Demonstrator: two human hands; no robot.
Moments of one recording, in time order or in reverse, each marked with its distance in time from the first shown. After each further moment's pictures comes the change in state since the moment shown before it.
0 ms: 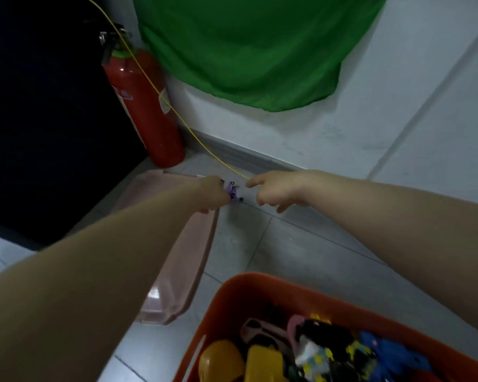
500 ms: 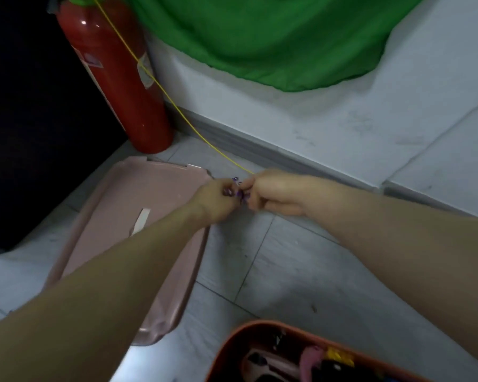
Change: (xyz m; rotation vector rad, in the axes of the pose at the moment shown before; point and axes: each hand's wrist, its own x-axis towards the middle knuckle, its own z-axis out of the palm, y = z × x) left_hand 0.074 -0.033 0.053 -0.313 0.118 0.232; right_hand 0.084 0.018 0.027 0.622 0.011 0.065
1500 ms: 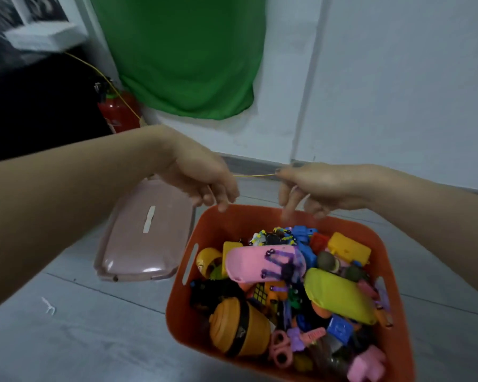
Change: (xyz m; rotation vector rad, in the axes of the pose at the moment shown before) left_hand -0.271 0.192 -0.062 0.368 -0.681 -0.080; right_hand -0.365 0.050 -0.015 -0.074 0.141 0.001
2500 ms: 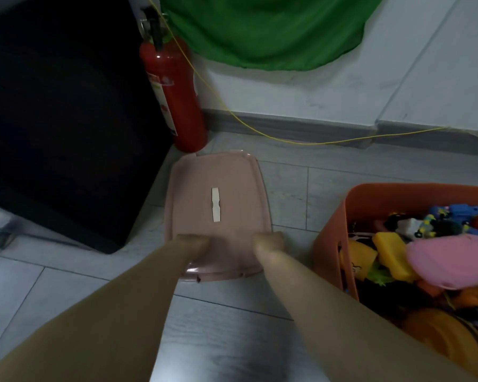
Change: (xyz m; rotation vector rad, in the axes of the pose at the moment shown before) left_hand 0.123 -0.369 -0.011 -0.360 0.330 -0.485; right_hand 0.245 -0.044 0.336 0.449 0.502 0.517
